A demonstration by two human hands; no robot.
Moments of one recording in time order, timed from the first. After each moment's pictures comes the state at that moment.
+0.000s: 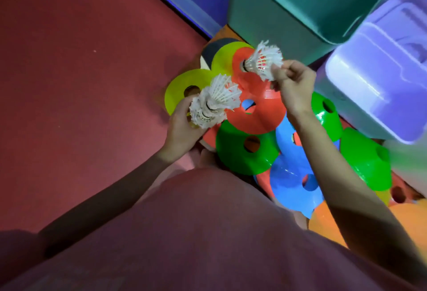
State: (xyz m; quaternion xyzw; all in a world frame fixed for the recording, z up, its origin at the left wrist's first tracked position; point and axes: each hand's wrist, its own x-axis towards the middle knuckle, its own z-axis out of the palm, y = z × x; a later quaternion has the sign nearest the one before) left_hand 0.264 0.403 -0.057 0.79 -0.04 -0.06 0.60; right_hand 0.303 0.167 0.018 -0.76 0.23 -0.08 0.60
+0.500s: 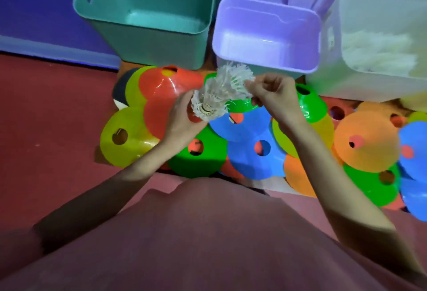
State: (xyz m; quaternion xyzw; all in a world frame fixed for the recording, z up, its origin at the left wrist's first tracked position) left_hand 0.277 0.247 -0.025 0.79 -0.31 -0.19 0.50; right_hand 0.164 0.074 0.067 -0.70 0.34 -0.16 0.61
